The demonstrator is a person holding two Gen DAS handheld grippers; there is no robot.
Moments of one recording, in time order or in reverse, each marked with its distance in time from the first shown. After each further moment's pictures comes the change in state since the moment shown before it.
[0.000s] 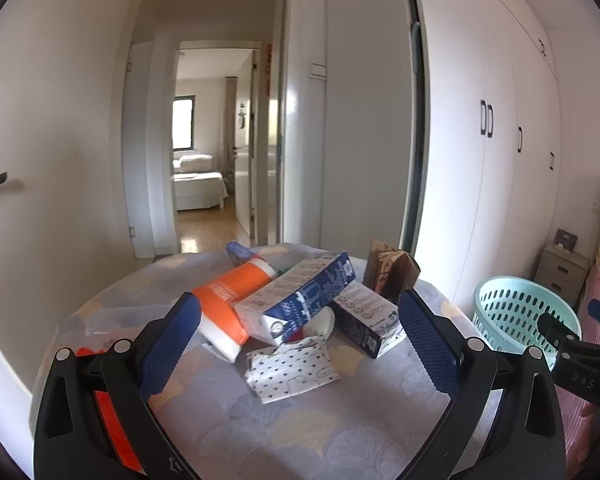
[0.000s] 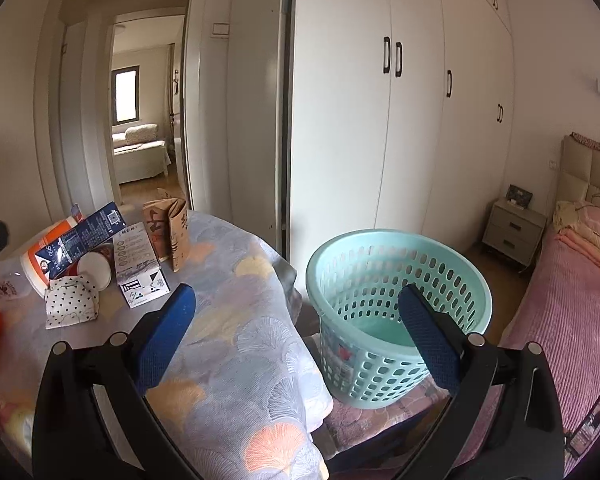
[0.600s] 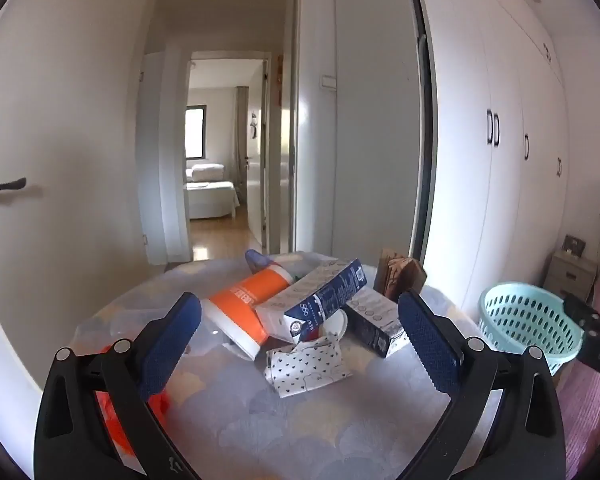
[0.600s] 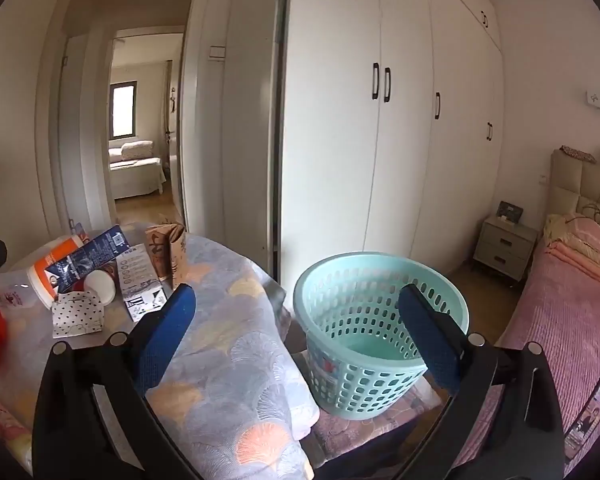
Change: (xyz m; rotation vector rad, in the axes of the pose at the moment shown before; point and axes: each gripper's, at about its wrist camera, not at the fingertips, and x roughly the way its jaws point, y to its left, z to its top) left arm -0.024 0.012 0.007 -0.009 -0.019 0.046; right arm -0.031 -0.017 0.008 0.025 -0.068 -0.025
